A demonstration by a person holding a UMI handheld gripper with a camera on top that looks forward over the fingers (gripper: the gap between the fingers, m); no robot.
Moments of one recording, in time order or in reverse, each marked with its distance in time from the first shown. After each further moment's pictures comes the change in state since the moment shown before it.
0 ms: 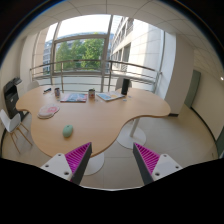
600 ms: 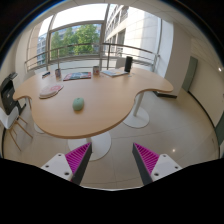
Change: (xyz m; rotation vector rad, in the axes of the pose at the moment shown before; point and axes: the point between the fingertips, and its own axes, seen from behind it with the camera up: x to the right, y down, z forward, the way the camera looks) arm -0.114 0.132 0.011 -0.166 0.048 0.059
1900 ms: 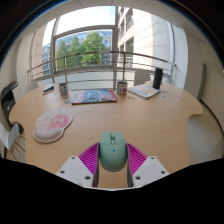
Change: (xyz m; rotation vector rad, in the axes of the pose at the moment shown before) arm -0.194 -0.214 0.253 0.130 -0.109 0.012
